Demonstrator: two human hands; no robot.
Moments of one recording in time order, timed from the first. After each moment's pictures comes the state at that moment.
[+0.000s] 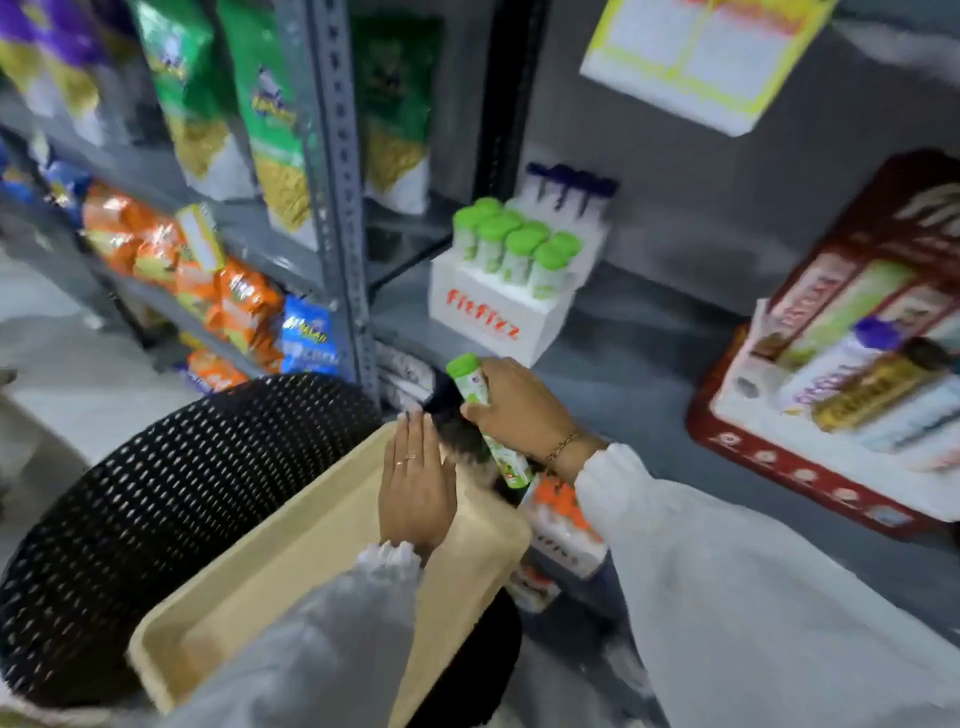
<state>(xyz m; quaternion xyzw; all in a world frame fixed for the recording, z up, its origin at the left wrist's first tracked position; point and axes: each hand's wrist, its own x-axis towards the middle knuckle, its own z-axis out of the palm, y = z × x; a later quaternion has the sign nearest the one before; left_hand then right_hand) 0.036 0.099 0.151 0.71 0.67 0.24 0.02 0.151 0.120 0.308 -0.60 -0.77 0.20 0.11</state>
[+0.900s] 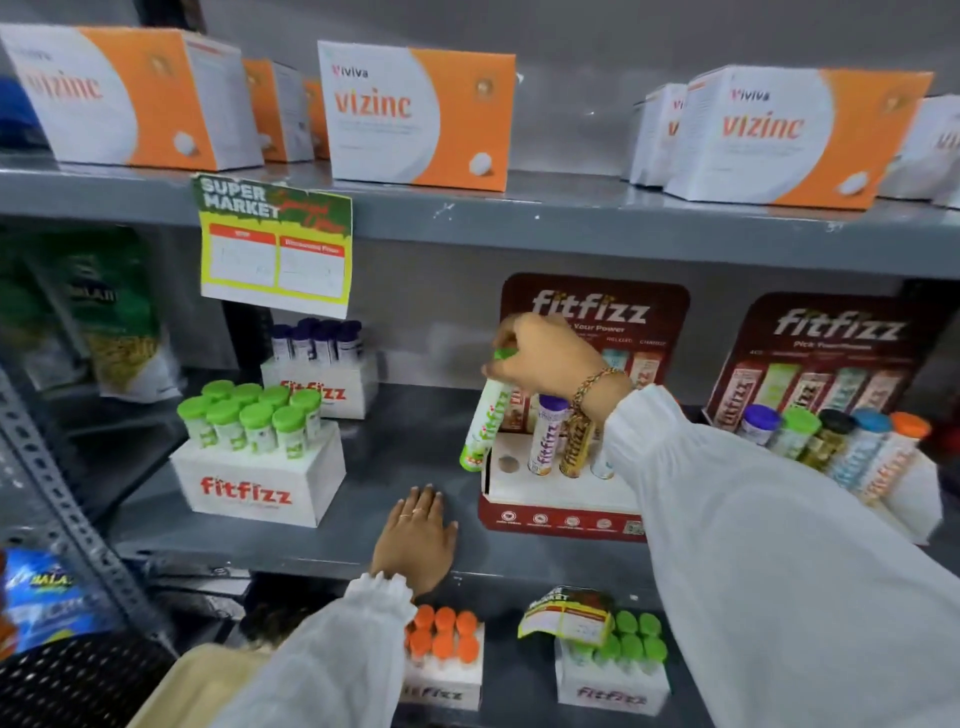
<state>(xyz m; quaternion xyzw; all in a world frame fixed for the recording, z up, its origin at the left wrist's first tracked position) 0.229 0.175 0.216 0.88 0.46 0.09 0.04 0.366 0.111 0.463 -0.77 -0.61 0.04 0.19</state>
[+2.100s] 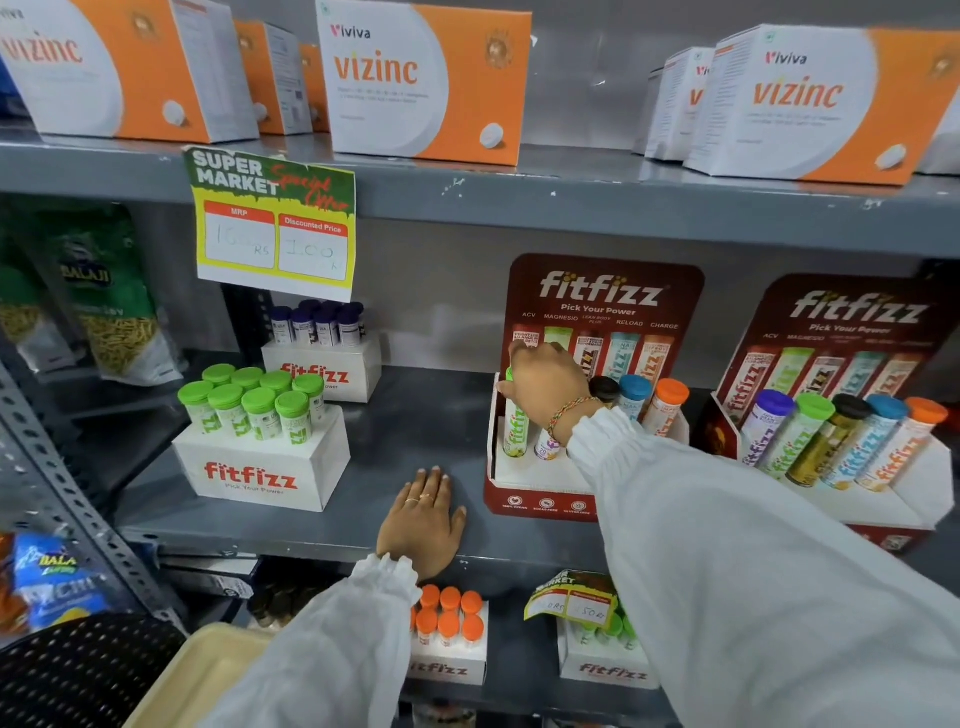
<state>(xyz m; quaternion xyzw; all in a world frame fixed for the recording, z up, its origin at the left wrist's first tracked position) 0.227 0.174 0.219 0.89 0.46 0.03 0.03 0.371 0.131 0.402 -0.79 -0.60 -0.14 0.05</state>
